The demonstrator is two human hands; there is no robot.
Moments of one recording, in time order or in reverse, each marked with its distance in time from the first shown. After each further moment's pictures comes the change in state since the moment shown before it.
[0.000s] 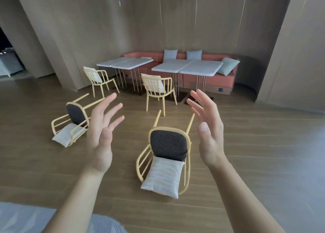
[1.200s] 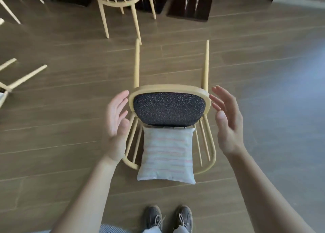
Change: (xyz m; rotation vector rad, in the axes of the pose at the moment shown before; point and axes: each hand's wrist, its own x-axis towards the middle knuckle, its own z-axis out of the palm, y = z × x) left_hand 0.088 -0.739 0.006 -0.077 -0.200 -0.612; right_hand 0.016 0.700 0.045 -0.302 0.172 0.605
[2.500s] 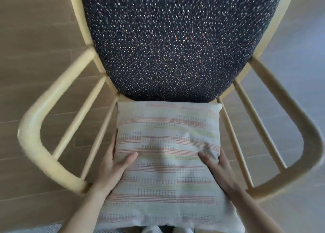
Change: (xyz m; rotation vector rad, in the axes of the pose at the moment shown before) left_hand -0.150 -0.352 -0.011 0.069 -0.121 -0.823; right_hand -0.209 0.326 0.018 -0.025 -0.005 1.028
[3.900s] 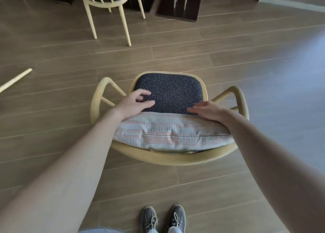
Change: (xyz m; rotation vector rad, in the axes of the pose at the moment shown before) left_hand -0.039 0.456 -0.012 0.560 -0.177 0.185; right_hand -0.100 -0.456 -0.055 -0.875 -0.169 -0.046
